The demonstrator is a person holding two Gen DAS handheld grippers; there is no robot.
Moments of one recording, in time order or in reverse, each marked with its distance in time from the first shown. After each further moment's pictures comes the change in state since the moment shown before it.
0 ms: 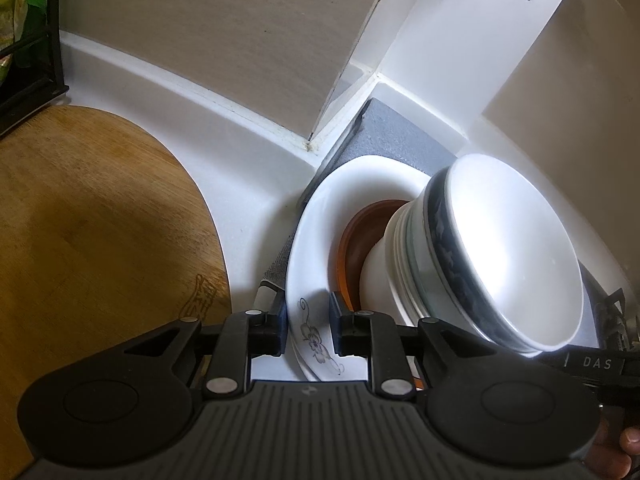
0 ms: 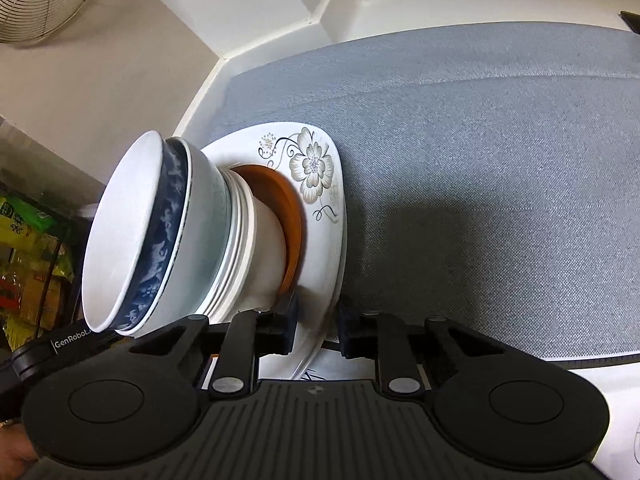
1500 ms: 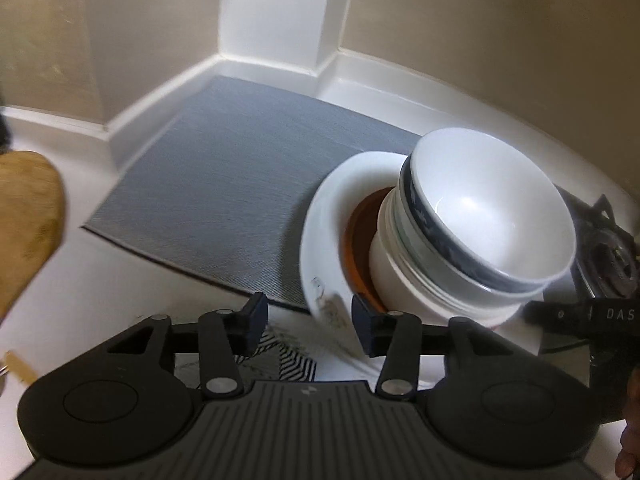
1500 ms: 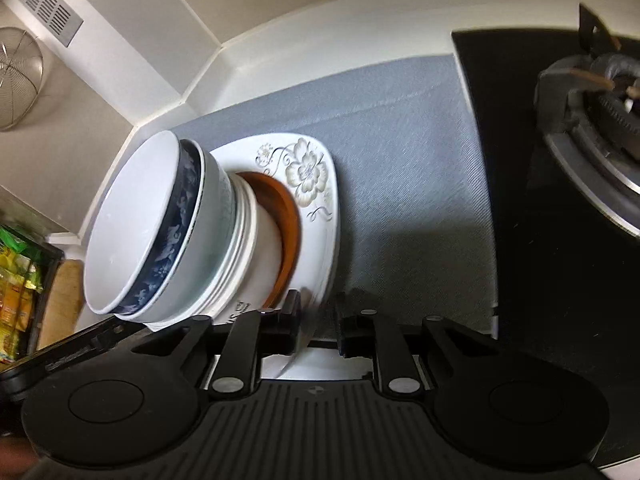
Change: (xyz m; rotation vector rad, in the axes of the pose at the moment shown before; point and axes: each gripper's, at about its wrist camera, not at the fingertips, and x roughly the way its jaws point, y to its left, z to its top) left arm -0.001 -0.199 -0.090 0.211 -0.046 0.109; right arm -0.120 -0.150 -0.012 -0.006 -0.107 -0.114
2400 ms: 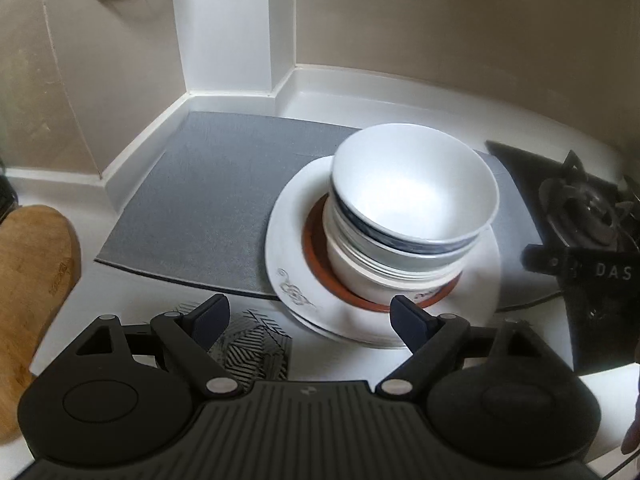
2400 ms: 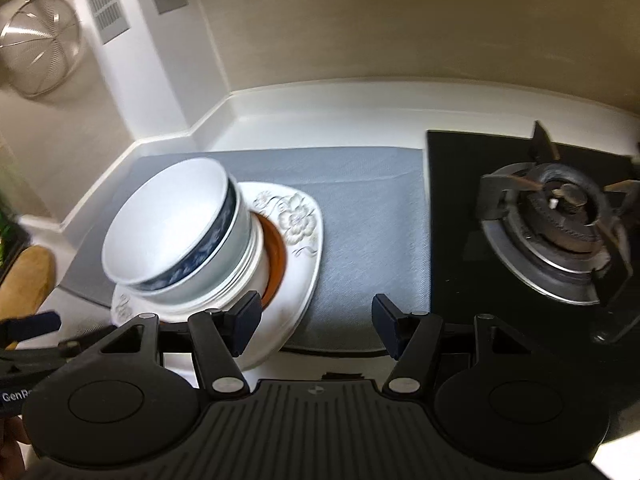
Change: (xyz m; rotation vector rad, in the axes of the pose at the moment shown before) left arm -0.045 -0.032 -0.003 0.177 -0.022 0.000; right arm -0.058 0.038 -0.024 -0.137 -0.189 -0.195
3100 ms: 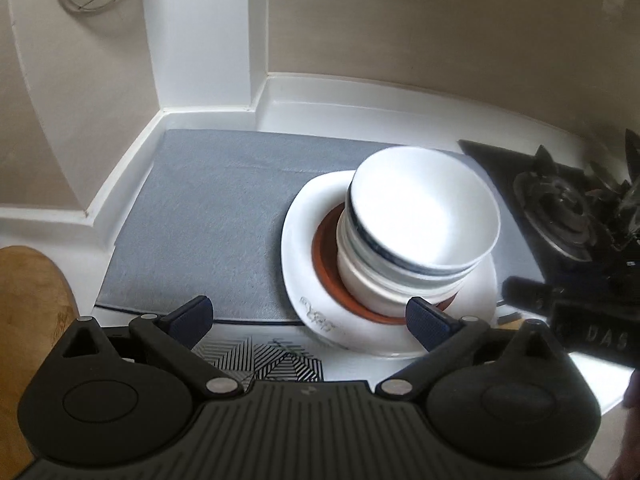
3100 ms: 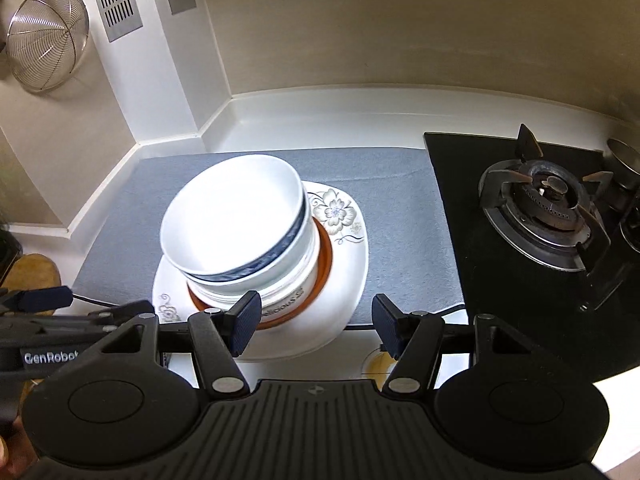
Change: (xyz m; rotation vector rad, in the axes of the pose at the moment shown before) left arm -0.005 0.042 0.029 0.080 0.019 -0.139; right arm -0.028 0.069 -0.012 0.018 -0.016 -0.074
